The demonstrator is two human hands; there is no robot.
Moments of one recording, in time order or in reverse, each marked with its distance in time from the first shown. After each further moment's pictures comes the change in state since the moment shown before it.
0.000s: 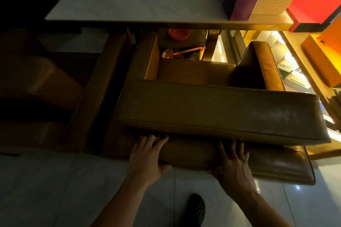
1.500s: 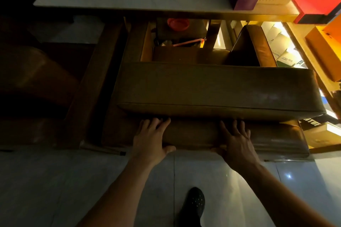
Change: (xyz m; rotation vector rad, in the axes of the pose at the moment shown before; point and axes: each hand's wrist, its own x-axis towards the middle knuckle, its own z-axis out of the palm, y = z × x) left_hand 0.042 -0.013 -0.003 -0.004 0.022 0.003; right_hand 0.053 -0.001 -0.012 -0.032 0.078 -0.035
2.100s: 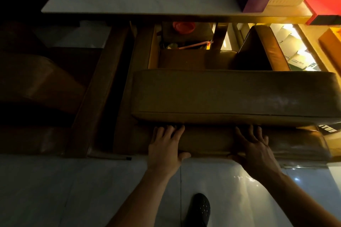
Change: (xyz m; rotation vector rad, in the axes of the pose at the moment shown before) left_hand 0.006 0.014 0.005 -0.023 0.082 0.026; right_hand 0.014 0.024 0.007 0.004 -0.009 0.008
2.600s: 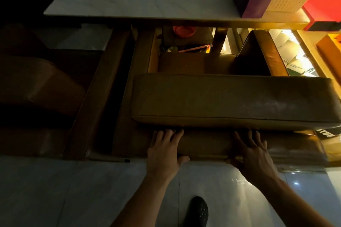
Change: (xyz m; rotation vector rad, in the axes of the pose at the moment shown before) left_hand 0.003 0.005 0.000 -0.018 -0.002 -0.030; right_hand 0.000 0.001 -0.006 -0.063 0.012 -0.005
